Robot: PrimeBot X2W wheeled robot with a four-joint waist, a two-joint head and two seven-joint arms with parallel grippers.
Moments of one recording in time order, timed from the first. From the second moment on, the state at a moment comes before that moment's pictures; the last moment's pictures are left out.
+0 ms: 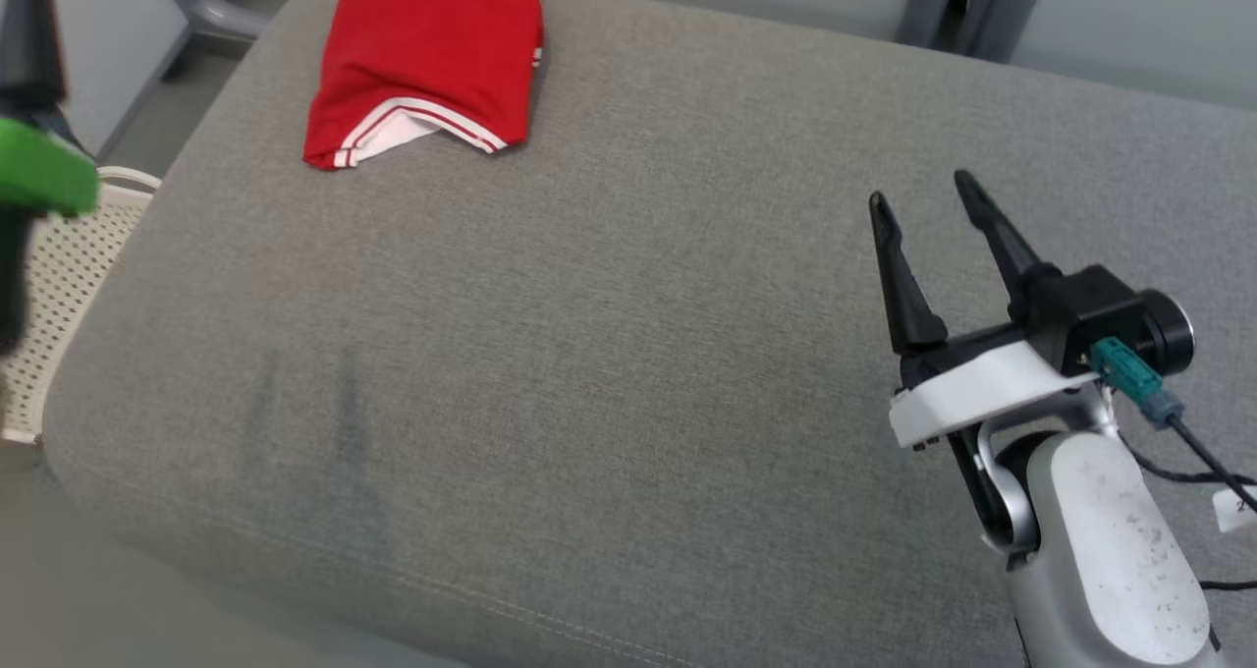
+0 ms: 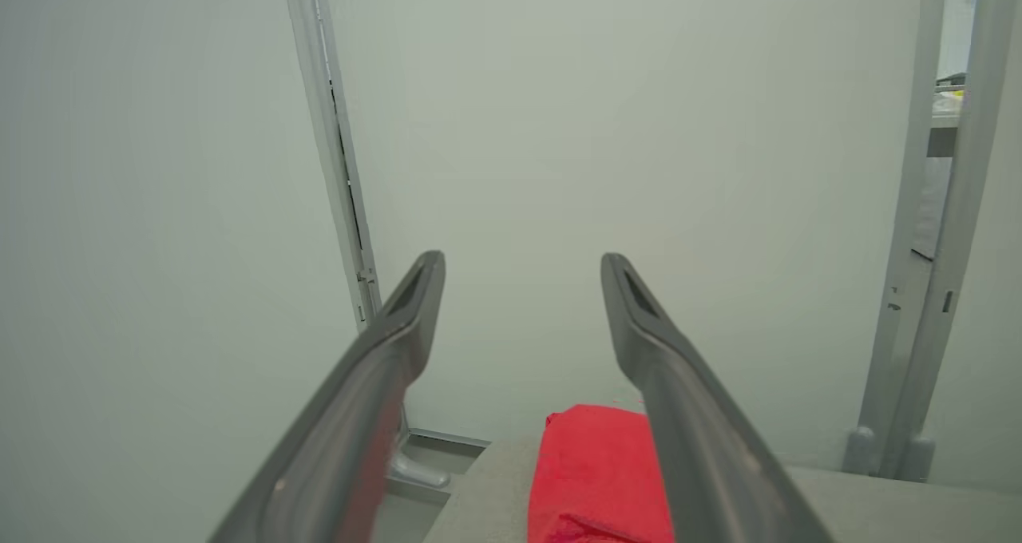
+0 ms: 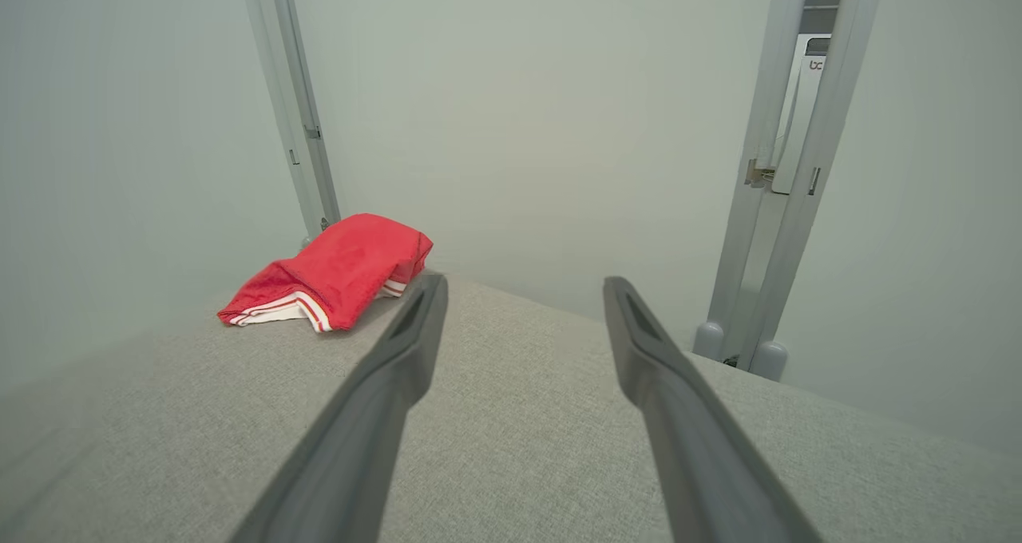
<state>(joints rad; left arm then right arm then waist) -0.68 0.52 -0.18 0.09 -0.60 0.07 0.03 -0.29 -0.05 0.10 0.05 0.04 0.13 -0.09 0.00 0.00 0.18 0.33</state>
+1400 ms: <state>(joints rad) -1.18 0.49 -0.30 0.92 -0.60 -0.02 0.19 -0.39 -0.05 0.07 -0.25 0.02 0.13 0.02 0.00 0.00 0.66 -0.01</state>
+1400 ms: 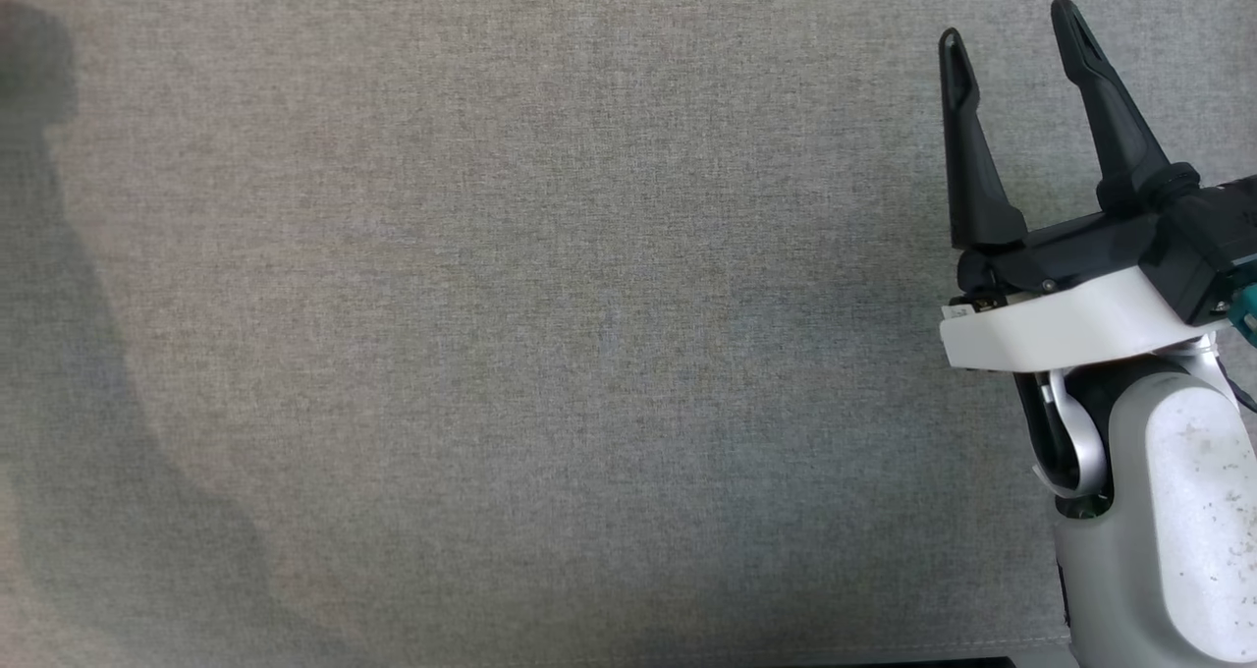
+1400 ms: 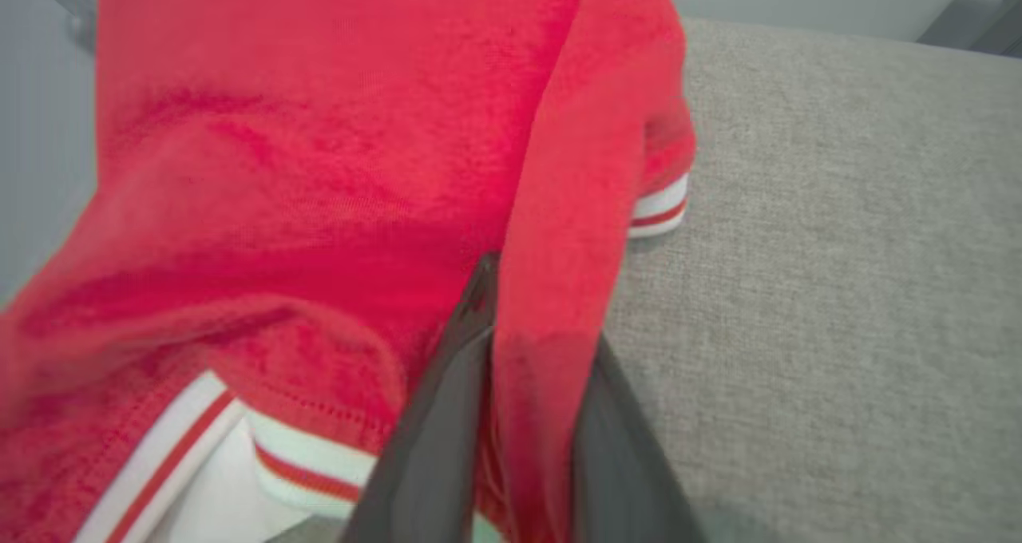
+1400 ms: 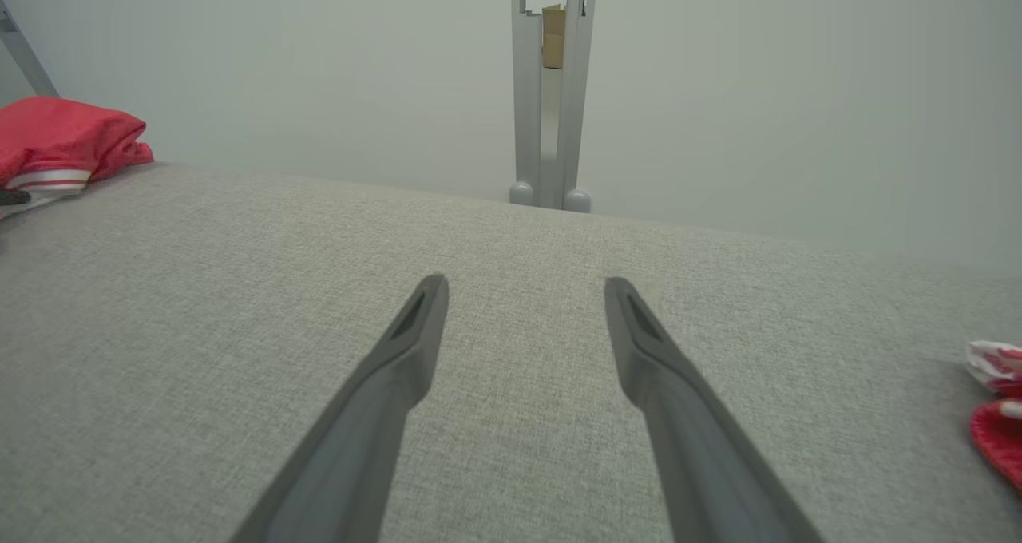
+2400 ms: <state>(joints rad) -1.31 0.35 -0.48 0.72 -0.58 -0.11 0.25 -0.16 -0.05 -0.01 0.13 0.19 0.13 -0.18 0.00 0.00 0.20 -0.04</state>
